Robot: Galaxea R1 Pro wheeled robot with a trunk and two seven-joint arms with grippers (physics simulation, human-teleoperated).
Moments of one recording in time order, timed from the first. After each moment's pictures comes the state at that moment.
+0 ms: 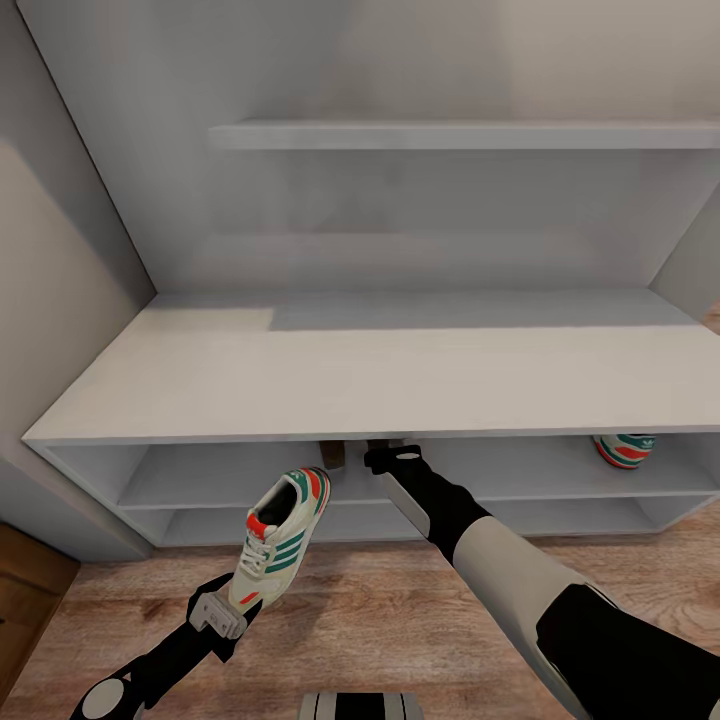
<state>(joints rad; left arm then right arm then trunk) -0.13 0.17 0.02 -1.09 -0.09 -0.19 -0.56 -0.98 0.17 0.62 -0.54 -0.54 0.35 -0.42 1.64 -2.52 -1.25</state>
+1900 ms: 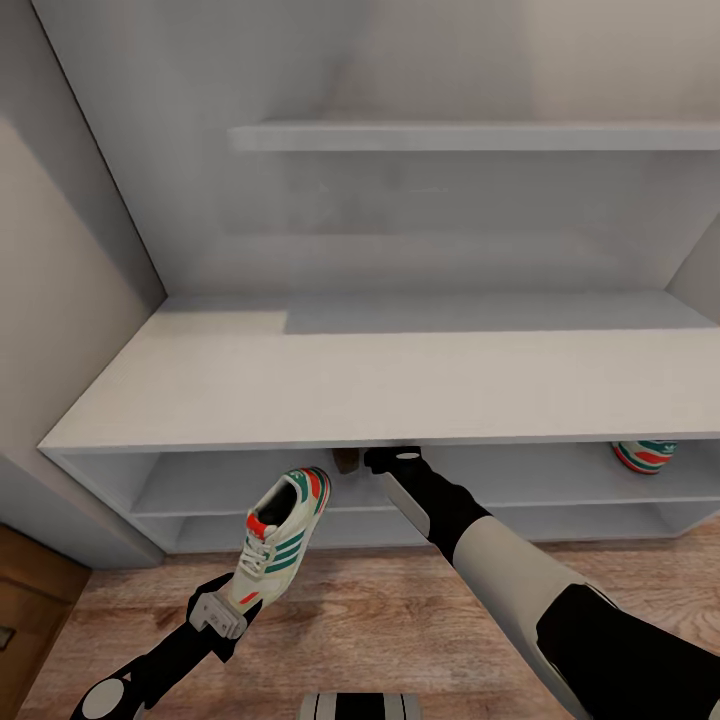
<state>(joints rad) -0.13 0.17 0.02 -1.09 -0.09 -0.19 -0.56 -0.98 0.17 0.62 -0.55 -0.54 0.34 -0.42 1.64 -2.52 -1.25</state>
